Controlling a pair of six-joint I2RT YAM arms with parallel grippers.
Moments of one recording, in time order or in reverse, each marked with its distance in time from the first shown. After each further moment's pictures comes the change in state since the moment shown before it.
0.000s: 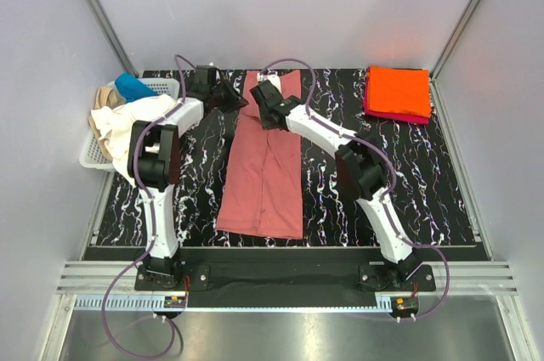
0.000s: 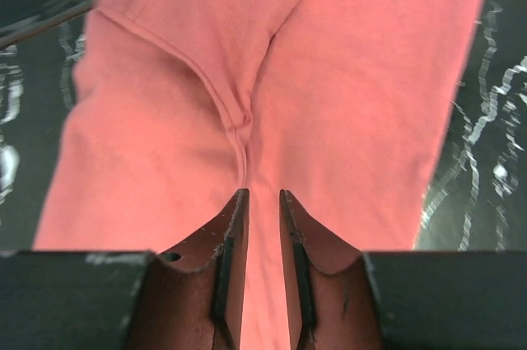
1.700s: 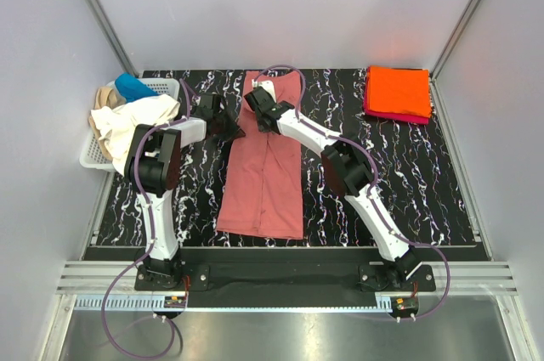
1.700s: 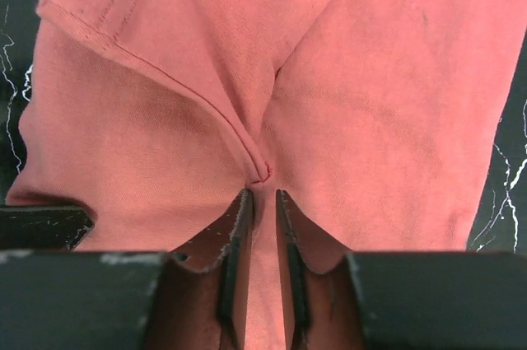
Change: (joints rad) left arm -0.031 -0.064 -0.304 0.058 -0.081 -0.019; right arm 0.003 0.167 0.143 0.008 0.057 -0.024
